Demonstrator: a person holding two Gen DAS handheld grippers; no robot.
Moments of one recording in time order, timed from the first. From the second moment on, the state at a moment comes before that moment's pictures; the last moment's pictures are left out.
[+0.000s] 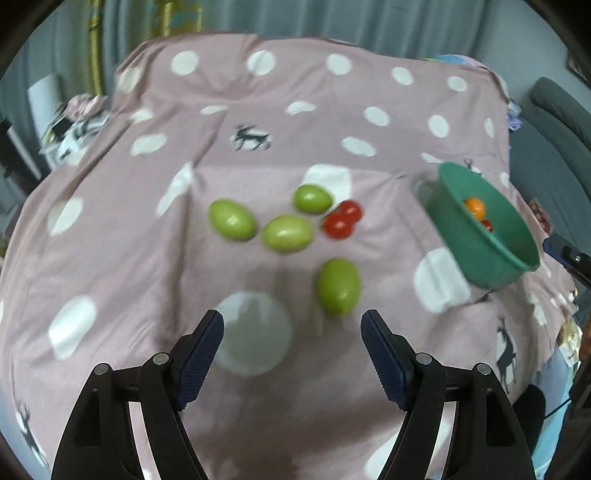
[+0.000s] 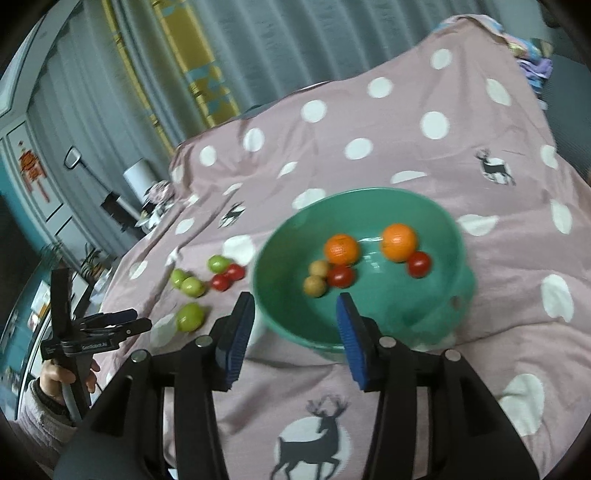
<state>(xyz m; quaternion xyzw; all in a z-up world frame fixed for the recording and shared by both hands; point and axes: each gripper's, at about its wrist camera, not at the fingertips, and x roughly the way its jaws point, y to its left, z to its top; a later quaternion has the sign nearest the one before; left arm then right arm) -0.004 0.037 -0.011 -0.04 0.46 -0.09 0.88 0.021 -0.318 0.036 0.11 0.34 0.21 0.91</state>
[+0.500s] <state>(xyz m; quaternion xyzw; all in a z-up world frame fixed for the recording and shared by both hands) -0.017 0.043 -0.026 -0.05 0.48 -0.10 0.87 0.020 -0.252 0.015 0.04 0.40 0.27 0.88</state>
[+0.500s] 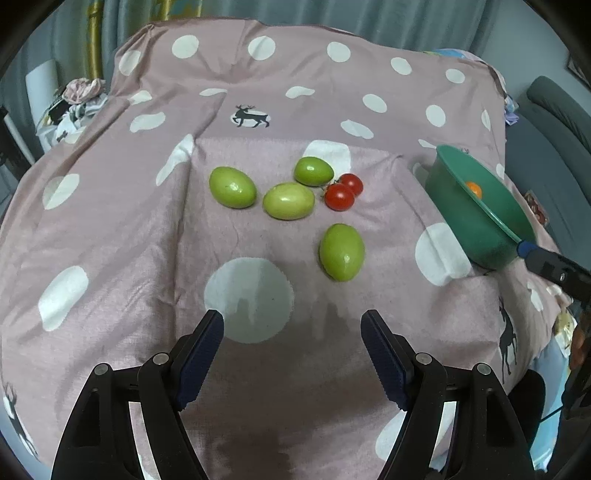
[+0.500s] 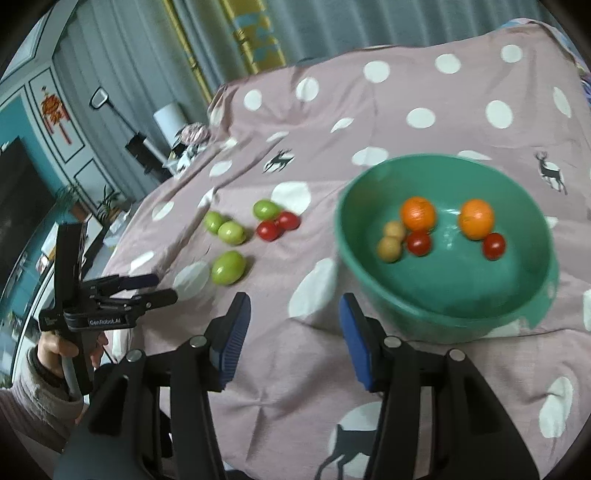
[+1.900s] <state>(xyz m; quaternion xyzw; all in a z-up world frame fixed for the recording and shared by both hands) 0.112 0.040 -0.058 -0.13 0.50 -0.11 0.85 0.101 -0.091 -0.047 -0.08 0.50 0.32 0.80</state>
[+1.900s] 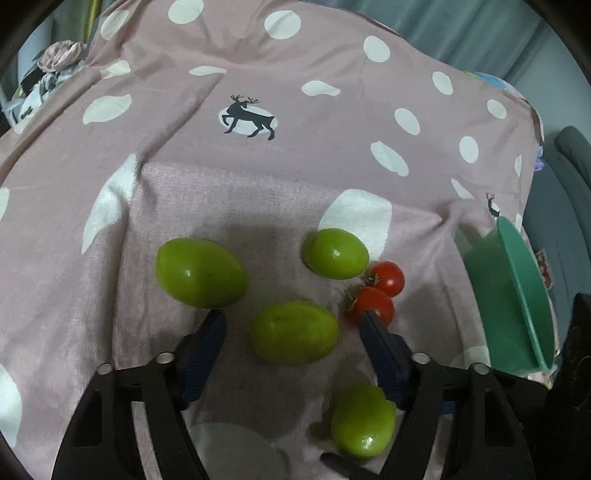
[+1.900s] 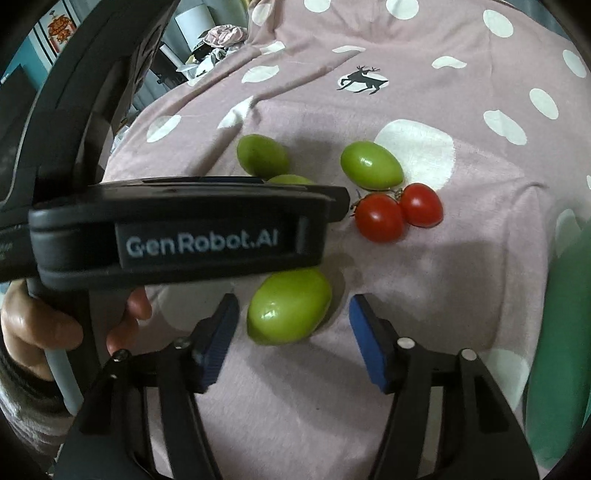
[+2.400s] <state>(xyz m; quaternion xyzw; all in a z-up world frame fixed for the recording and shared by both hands) 0.103 0.035 -0.052 -0.11 0.50 -0.12 0.85 0.097 -0.108 -0.045 -0.06 0.49 0.33 0.81</state>
